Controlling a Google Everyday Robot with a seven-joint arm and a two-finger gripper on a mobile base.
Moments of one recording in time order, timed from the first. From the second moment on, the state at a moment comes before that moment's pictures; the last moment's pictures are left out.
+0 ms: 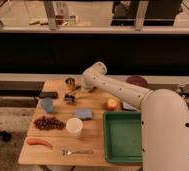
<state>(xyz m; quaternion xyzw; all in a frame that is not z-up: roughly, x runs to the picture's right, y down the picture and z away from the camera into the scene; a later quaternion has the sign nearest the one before) -0.061 -0.017 0.927 -0.12 -0.16 0.01 0.98</state>
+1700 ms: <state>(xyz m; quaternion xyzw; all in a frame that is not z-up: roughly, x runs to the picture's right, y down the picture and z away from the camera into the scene) 0.010 0.014 0.921 -0.11 -0.10 0.08 0.99</state>
